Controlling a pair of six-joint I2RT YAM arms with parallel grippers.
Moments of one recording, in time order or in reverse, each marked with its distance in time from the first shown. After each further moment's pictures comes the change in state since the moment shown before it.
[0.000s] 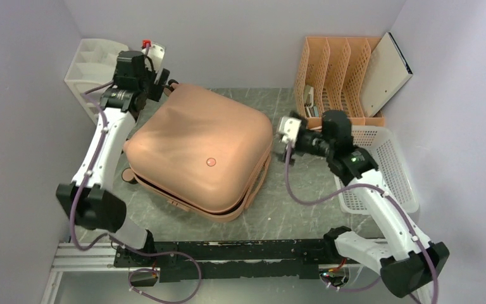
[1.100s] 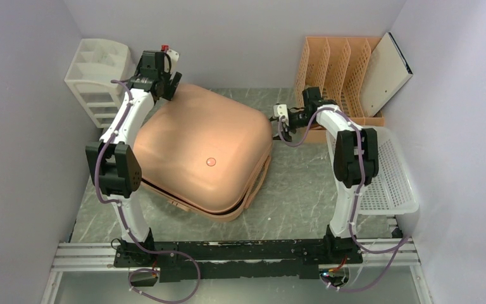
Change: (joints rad) left arm 0.006 0.413 0.196 -0.010 -0.004 -0.019; right arm -0.336 0.988 0.500 -0.251 -0.403 -0.744
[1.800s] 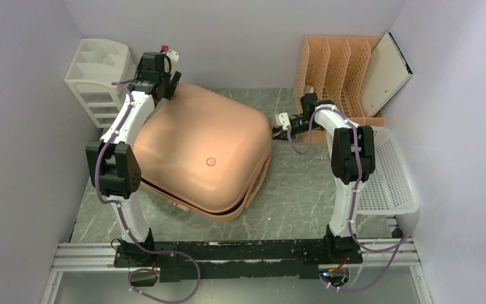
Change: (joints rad) left arm 0.000 -0.010 -0.061 0.107 -0.005 0.011; right arm 0.013 0.088 0.068 -0.230 -0.074 -0.305
